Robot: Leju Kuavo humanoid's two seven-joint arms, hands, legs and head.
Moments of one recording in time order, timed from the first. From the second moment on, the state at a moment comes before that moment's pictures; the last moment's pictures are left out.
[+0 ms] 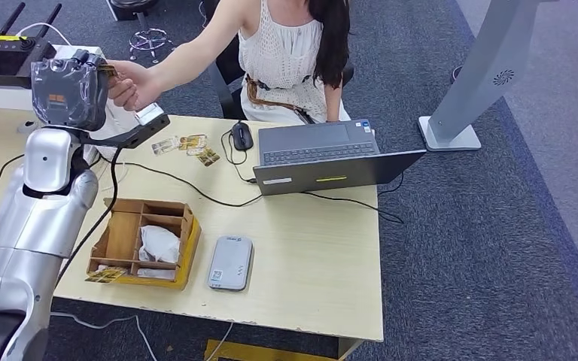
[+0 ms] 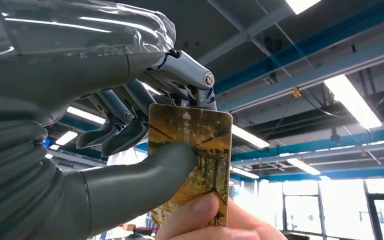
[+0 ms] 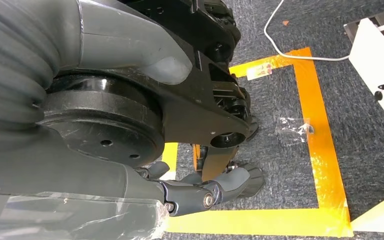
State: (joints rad) left arm -0.83 0.22 -0.28 -0.82 -1.42 0.39 0.01; right arm -0.08 0.15 -0.37 -0.19 0.09 0.07 -0.17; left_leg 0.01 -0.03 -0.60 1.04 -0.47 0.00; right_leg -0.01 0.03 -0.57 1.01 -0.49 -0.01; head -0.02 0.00
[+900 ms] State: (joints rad) left arm -0.43 0.26 -0.26 -1.15 -1.11 0.51 -0.13; right arm -0.05 0.15 -0.39 -0.19 0.07 0.07 -0.21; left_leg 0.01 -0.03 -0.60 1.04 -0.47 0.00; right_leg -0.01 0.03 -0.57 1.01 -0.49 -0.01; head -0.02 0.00
